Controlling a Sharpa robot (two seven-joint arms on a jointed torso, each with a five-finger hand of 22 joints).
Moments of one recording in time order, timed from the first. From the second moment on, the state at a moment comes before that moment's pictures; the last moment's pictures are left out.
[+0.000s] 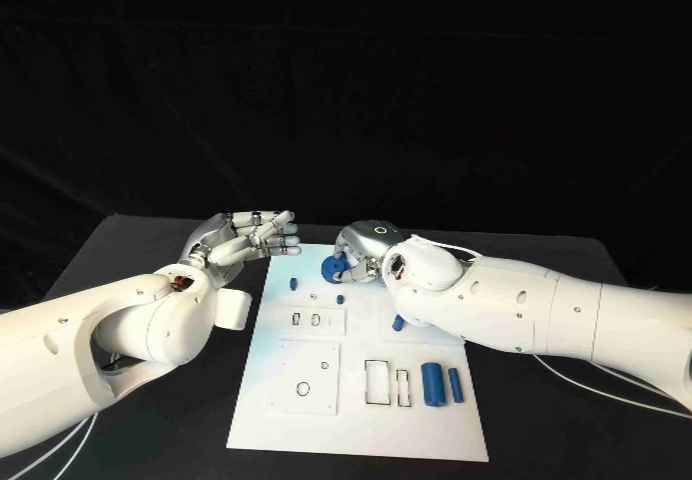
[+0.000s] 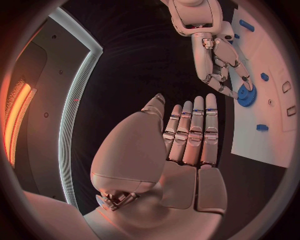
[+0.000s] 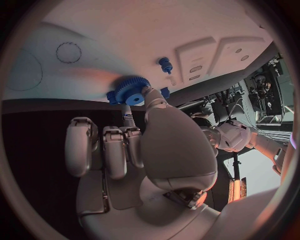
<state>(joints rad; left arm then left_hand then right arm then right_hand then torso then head) 1.22 -0.93 0.01 1.72 -0.02 -0.45 0.35 1.47 -0.04 0.08 0.26 0.18 0.97 0.21 0.11 0.07 1.07 0.16 0.09 0.07 1.08 0.12 0.14 0.15 0.17 0.88 0.24 0.46 0.19 1.27 -0.48 -0.12 1.27 -1.65 -0.39 -0.29 1.38 -0.12 0.02 0.21 0.43 1.01 0.13 0.21 0.15 1.47 0.04 1.52 1.31 1.47 -0.03 1.56 1.31 0.08 1.42 0.08 1.38 1.31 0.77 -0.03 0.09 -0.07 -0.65</state>
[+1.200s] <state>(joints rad) 1.22 -0.93 0.01 1.69 -0.02 -0.43 0.34 1.47 -0.04 0.08 0.26 0.18 0.97 0.21 0.11 0.07 1.07 0.16 0.09 0.07 1.08 0.12 0.14 0.15 0.17 0.88 0.24 0.46 0.19 1.30 -0.83 -0.11 1.48 -1.44 -0.49 -0.17 1.38 -0.13 0.04 0.24 0.39 0.95 0.14 0.16 0.16 1.47 0.06 1.48 1.31 1.46 -0.01 1.55 1.31 0.08 1.41 0.10 1.35 1.29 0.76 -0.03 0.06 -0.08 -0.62</state>
